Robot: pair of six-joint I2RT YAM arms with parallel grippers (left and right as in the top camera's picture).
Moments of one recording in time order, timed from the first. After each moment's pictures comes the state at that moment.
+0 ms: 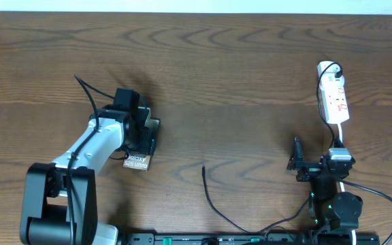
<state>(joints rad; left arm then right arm) -0.14 1.64 0.87 -0.69 0.09 0.01 -0.02 0.01 0.01 -0.07 -0.02 0.03</state>
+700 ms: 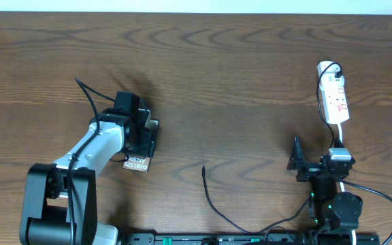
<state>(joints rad) -0.14 1.64 0.83 -0.63 0.08 0.01 -0.02 0.01 0.01 -0.07 -0.02 0.03</state>
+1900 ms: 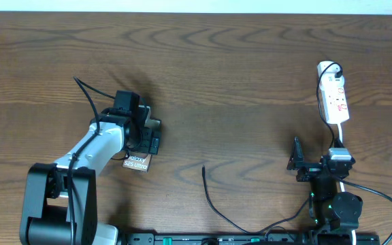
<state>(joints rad) -0.14 1.64 0.82 -0.57 0.07 0.01 -0.02 0.01 0.01 -0.07 -0.02 0.03</state>
